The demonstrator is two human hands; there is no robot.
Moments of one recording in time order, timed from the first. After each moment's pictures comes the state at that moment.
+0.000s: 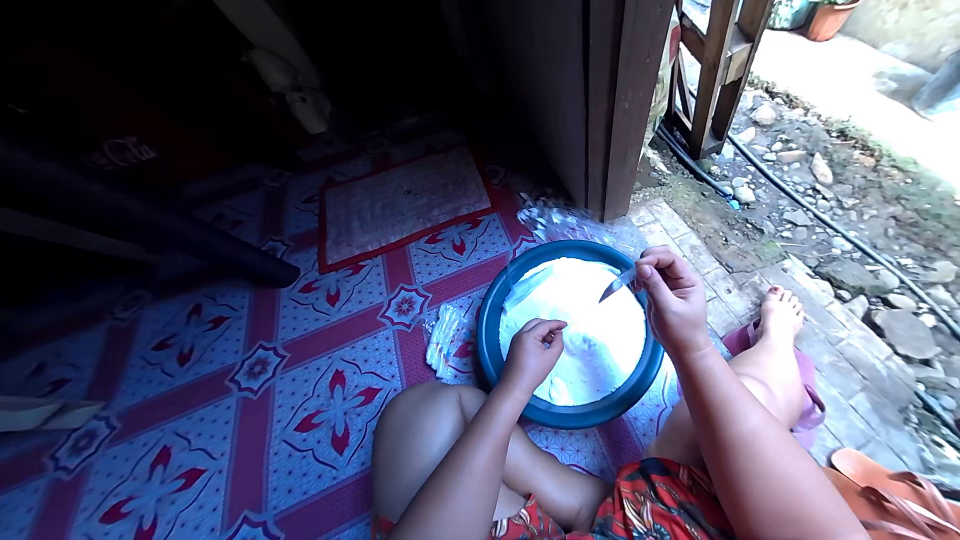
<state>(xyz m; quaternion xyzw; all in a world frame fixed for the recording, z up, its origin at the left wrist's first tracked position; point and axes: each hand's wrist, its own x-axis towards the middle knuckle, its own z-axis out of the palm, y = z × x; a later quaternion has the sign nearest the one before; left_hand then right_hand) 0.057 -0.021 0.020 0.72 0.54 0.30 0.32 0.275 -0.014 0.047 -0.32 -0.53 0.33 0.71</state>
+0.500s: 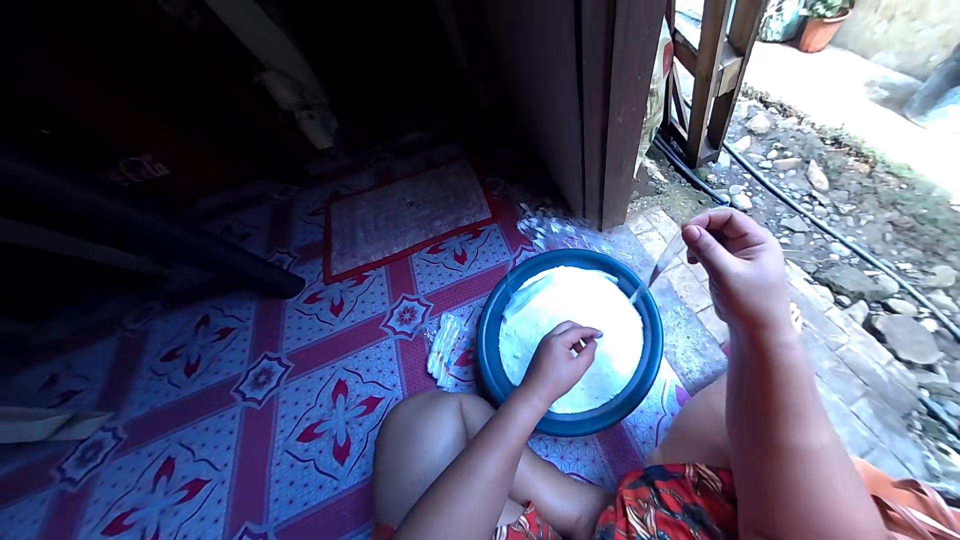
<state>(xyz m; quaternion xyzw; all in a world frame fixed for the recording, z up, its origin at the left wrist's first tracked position) 0.089 -0.026 0.047 0.76 0.44 0.28 0.39 0.328 -0.022 0.132 -0.44 -0.58 0.25 0.64</state>
